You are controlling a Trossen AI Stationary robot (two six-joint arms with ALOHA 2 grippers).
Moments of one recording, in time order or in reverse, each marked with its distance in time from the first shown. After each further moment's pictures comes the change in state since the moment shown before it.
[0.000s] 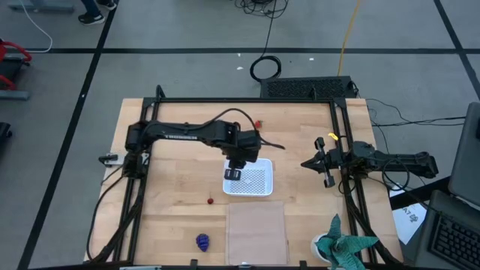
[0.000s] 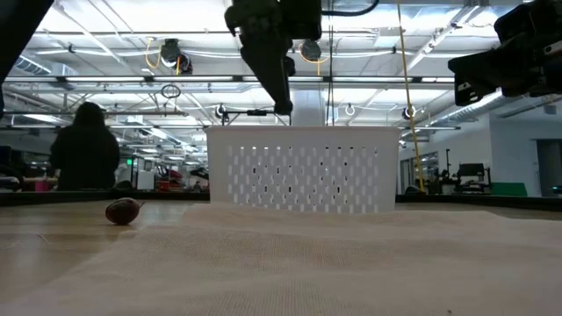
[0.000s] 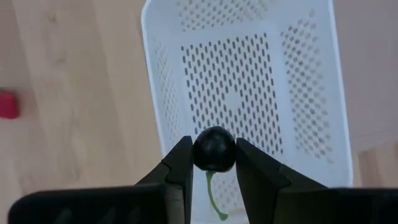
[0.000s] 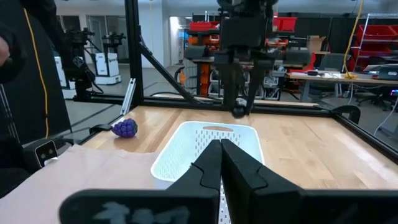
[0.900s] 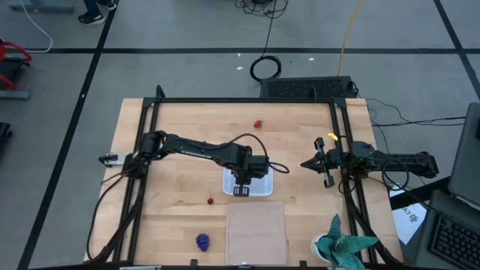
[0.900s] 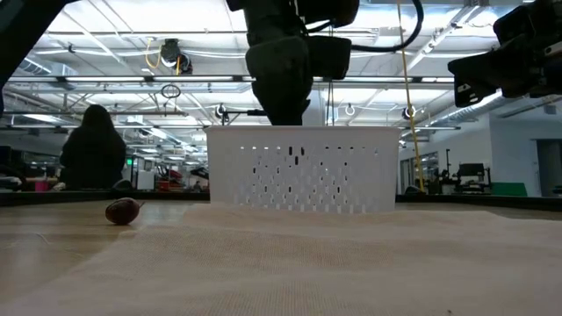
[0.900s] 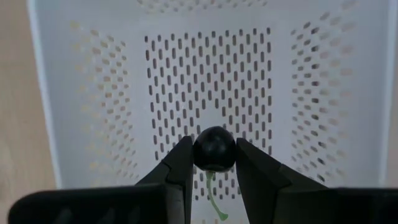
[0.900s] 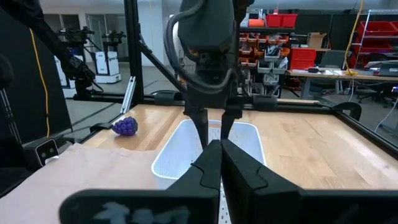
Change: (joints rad) left arm -0.107 0.158 -0.009 0.090 -0.095 -0.198; right arm 0.000 0.006 0.000 -0.005 0.000 0.006
